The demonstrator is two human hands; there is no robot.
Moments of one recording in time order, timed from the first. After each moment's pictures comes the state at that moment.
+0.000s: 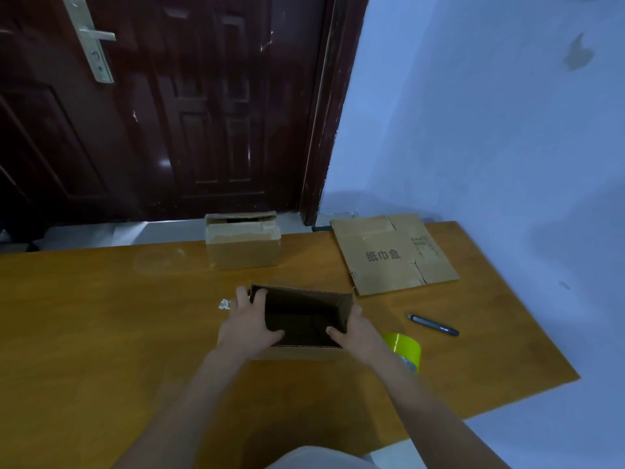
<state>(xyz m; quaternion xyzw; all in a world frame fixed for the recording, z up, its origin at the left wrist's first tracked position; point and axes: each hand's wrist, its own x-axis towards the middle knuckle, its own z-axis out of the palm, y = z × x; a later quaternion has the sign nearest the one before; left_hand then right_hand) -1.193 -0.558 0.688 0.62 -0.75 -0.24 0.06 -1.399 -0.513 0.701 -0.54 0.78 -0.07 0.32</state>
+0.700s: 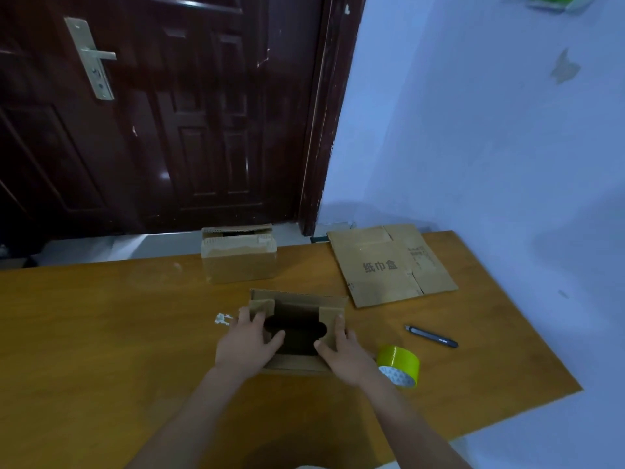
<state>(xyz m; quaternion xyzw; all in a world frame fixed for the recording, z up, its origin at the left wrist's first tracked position) -1.198 -0.561 0.670 0.61 -0.76 -0.22 0.05 -1.397 -0.509 0.676 -0.55 0.75 -0.04 0.35</state>
